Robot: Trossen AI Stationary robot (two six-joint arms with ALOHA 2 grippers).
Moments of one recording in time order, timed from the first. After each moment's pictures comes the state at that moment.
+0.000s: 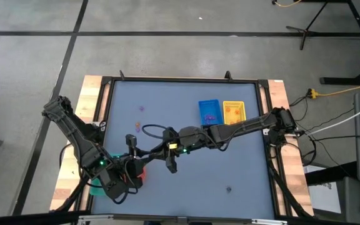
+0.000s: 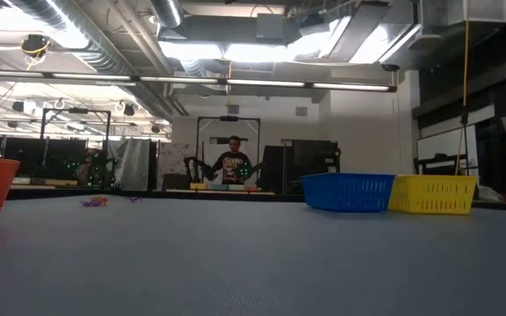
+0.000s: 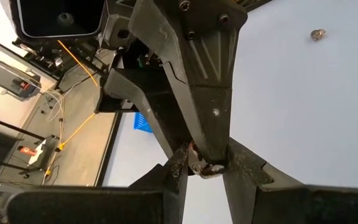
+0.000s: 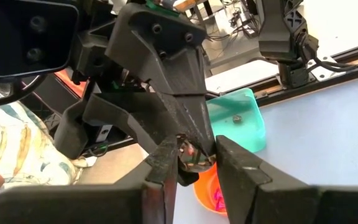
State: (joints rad) left arm -0.77 1.49 1.39 -0.90 -1.01 -0.28; right arm 0.25 1.90 1.65 -0.01 -0.03 0.50
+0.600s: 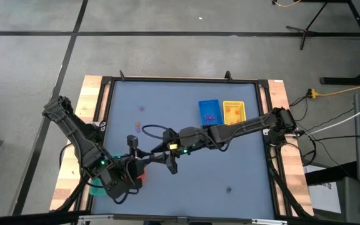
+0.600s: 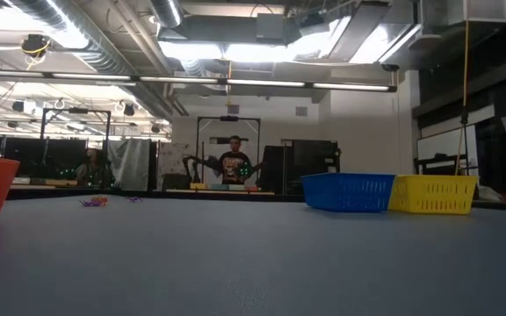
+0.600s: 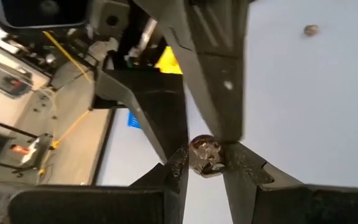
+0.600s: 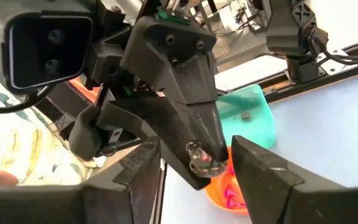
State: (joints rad) left arm -0.77 1.49 1.39 -0.90 -0.97 -0.28; right arm 0.25 1.90 1.65 -0.02 -0.04 0.54
